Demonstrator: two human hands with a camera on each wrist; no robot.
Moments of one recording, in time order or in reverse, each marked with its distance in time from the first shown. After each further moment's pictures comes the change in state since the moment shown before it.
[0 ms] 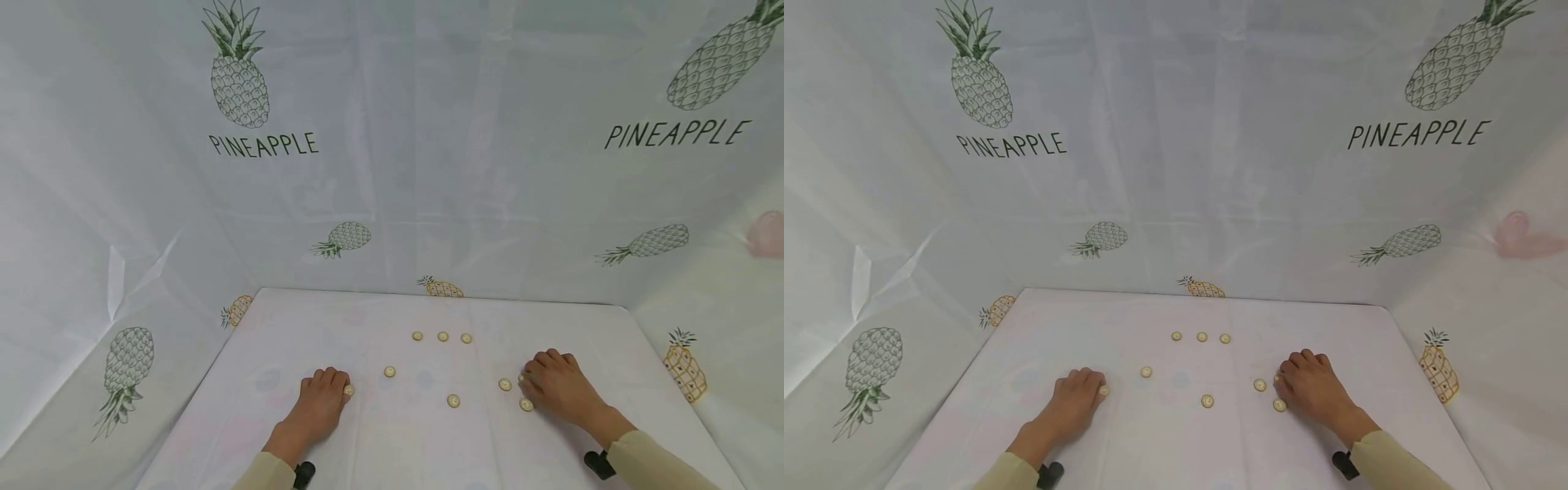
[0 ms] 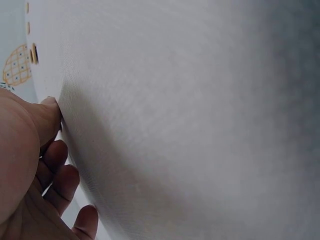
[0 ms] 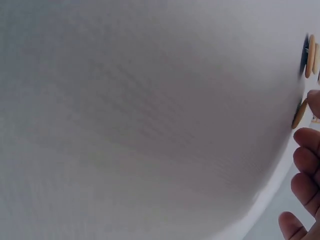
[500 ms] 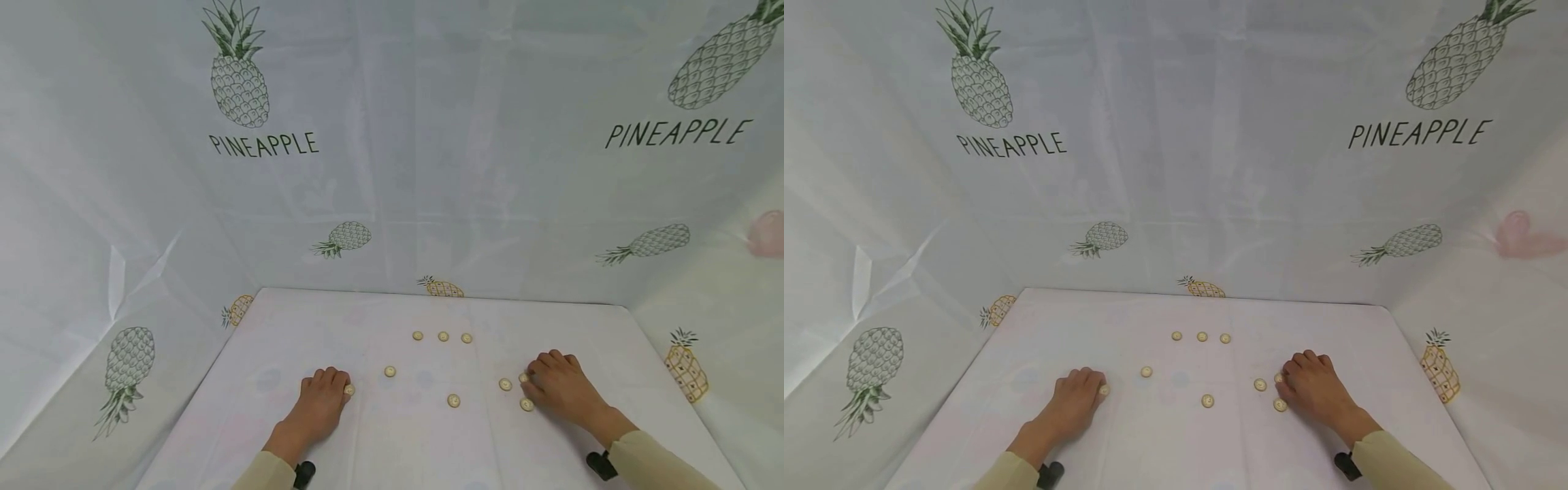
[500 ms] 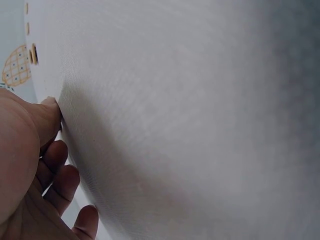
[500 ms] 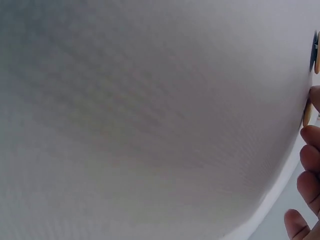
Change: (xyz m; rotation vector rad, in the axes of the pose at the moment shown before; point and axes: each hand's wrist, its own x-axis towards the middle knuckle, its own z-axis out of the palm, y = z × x) left_hand 0.001 -0.002 0.003 0.015 -0.003 -0.002; right_hand -0.002 0.003 0.003 0.013 -0.004 0.032
